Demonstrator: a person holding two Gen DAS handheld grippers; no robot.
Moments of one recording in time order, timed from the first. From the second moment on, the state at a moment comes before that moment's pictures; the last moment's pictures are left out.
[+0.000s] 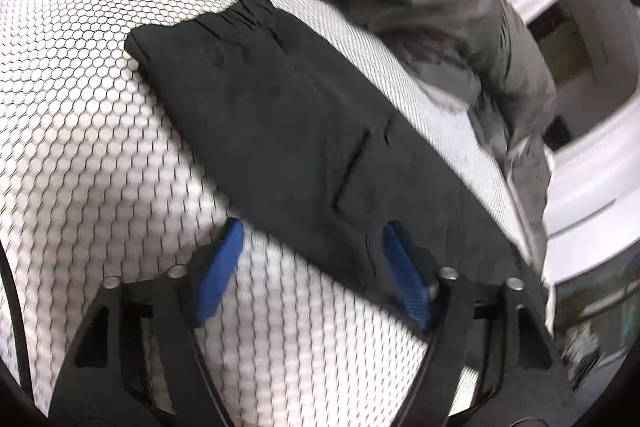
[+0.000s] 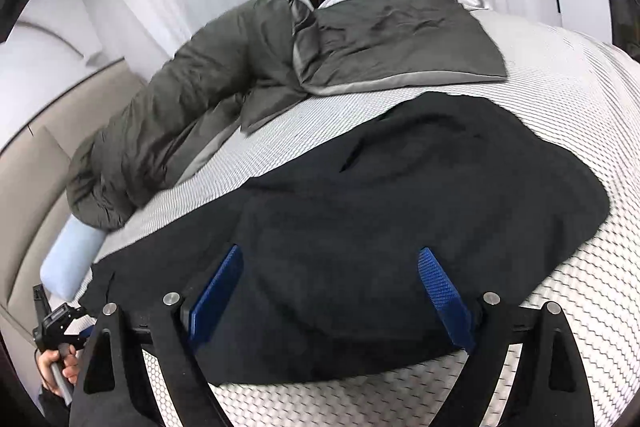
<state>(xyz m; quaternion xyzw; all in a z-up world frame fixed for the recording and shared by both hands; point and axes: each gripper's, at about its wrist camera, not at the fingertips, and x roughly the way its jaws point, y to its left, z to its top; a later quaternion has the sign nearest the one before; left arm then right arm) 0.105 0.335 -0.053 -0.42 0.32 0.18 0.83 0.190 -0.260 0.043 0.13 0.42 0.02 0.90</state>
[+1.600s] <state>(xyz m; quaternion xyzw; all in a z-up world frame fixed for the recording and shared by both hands) 0.066 0.294 0.046 -0.27 0.27 0.22 0.90 0.111 -0.436 0.080 0.25 0.39 -0.14 0.87</state>
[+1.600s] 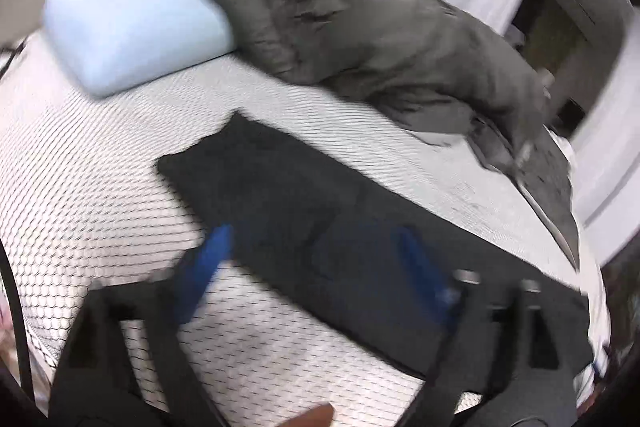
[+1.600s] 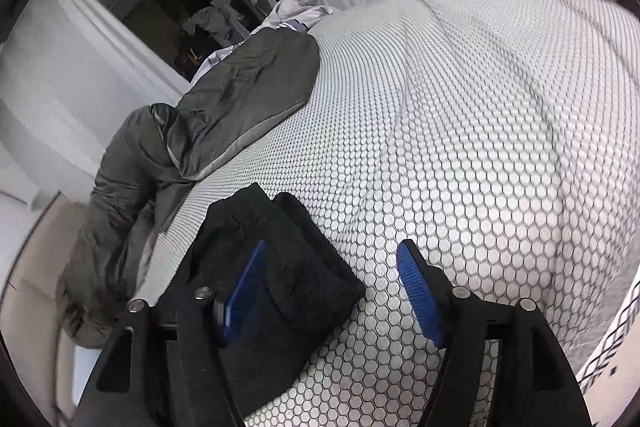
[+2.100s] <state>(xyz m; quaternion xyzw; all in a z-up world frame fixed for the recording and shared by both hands) 0.163 0.144 -0.006 -0.16 0.40 0.01 0.90 0.136 -0.402 0.093 0.11 0.46 -0.11 0.88</state>
